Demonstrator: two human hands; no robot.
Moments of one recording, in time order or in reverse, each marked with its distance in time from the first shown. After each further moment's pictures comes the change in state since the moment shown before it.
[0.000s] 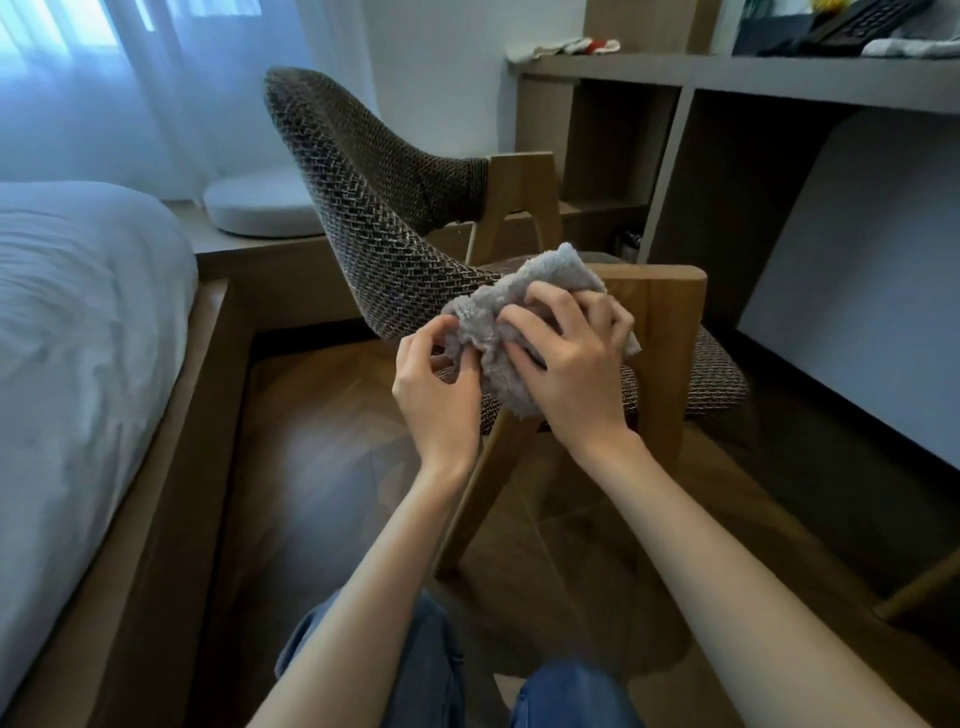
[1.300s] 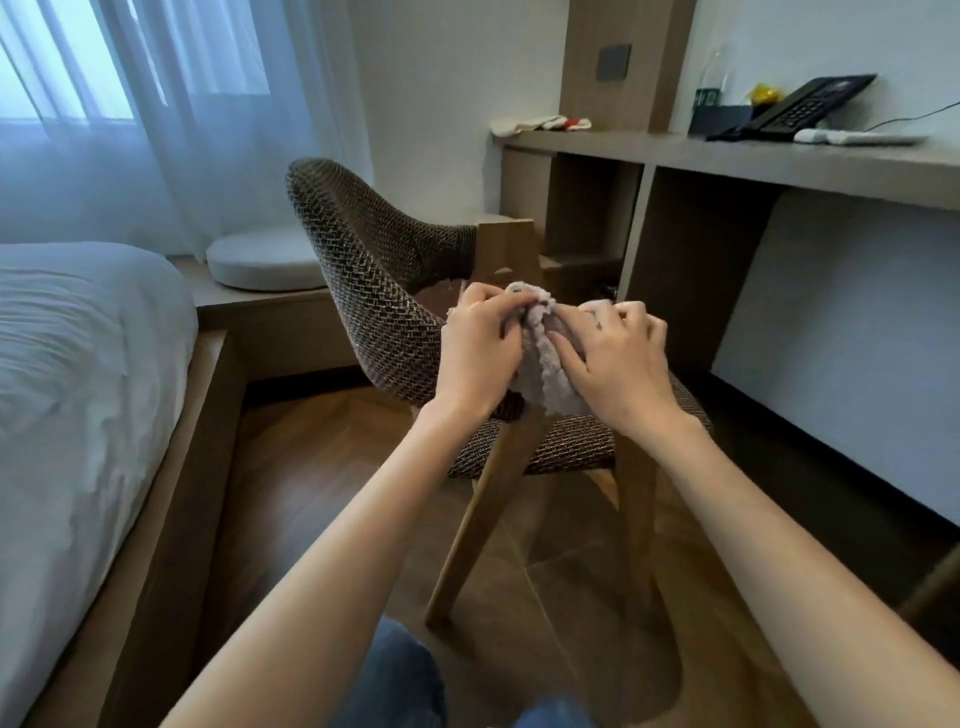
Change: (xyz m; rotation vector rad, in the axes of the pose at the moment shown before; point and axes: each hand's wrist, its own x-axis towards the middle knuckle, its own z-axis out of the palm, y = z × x) left_hand 0.058 0.079 0.016 0.224 -0.420 0.345; right_hand 0.053 0.036 -0.051 -0.232 -0.417 0.169
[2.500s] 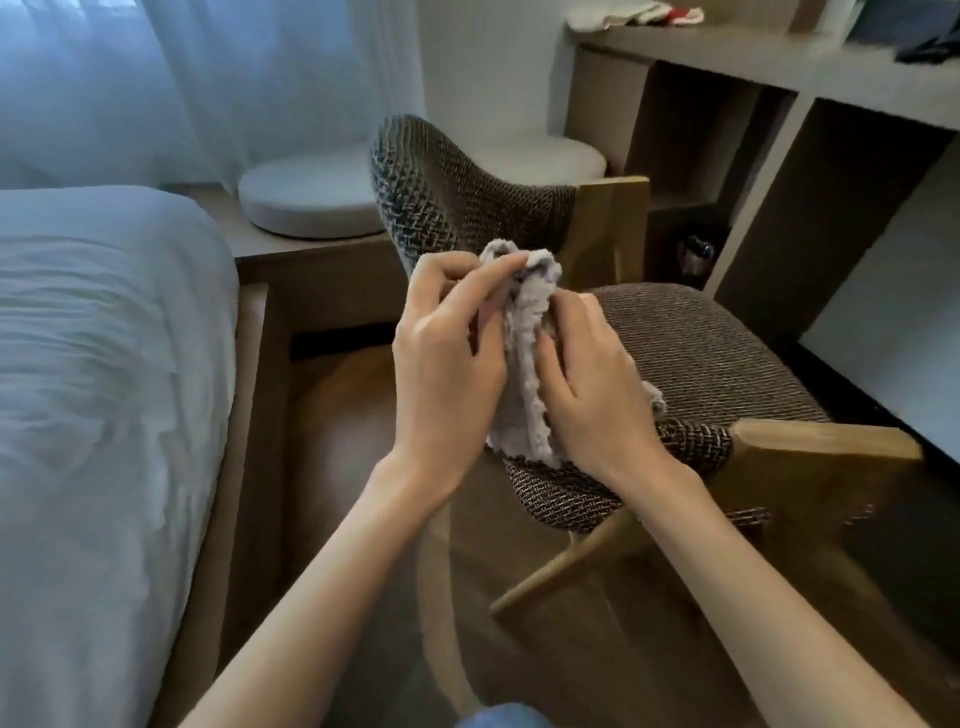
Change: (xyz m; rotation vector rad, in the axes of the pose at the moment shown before) left_hand 0.062 -0.093 -0.093 0.009 0.258 0.023; right_hand 0.093 -0.140 0.049 0.681 -0.038 -0.029
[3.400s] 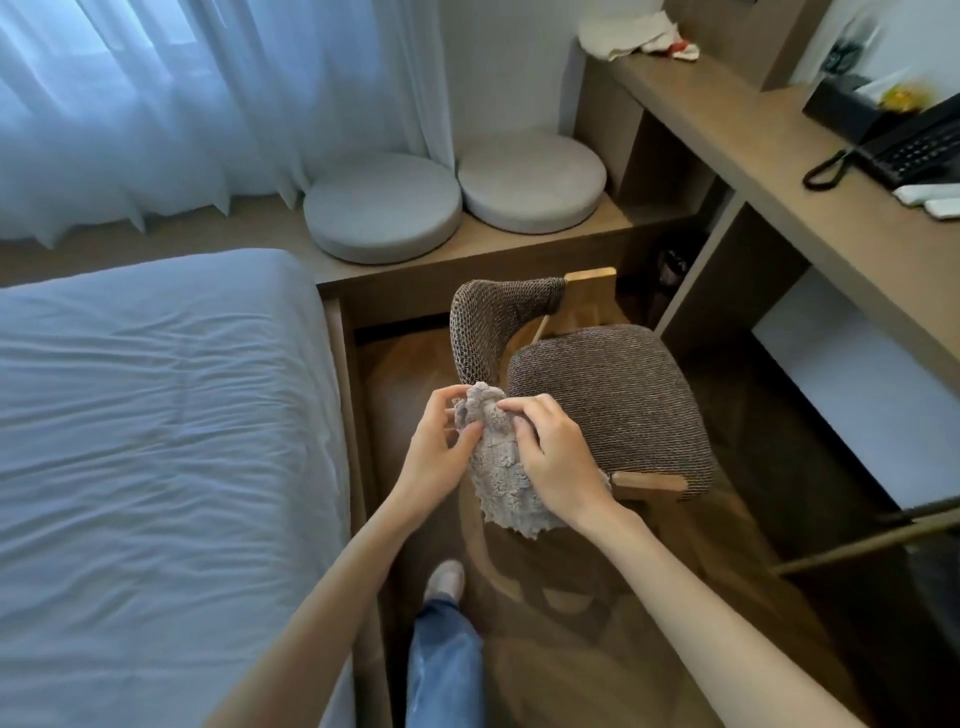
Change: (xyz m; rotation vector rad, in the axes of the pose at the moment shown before) left_hand 0.184 0.167 -0.177 -0.336 -0.551 -0.814; right_hand 0.117 -0.243 -0.184 0.204 -0.368 0.389
